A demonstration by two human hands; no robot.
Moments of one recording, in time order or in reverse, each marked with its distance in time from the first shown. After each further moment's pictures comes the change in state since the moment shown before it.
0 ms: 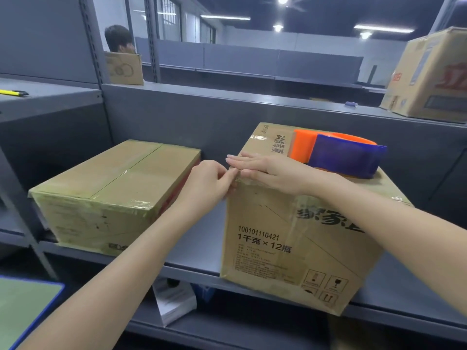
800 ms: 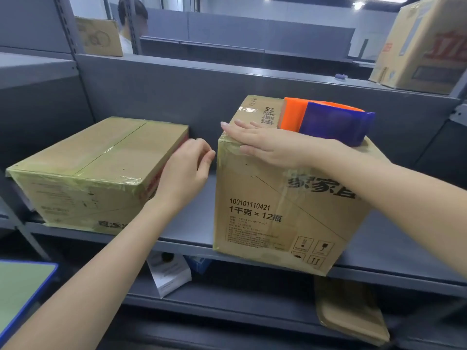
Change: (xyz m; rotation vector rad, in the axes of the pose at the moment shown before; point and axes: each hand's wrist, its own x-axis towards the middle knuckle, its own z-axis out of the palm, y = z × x) left_hand -0.018 -0.031 0.008 0.187 0.152 0.209; right_hand -0.018 -0.001 -0.004 -0.170 -0.064 0.013
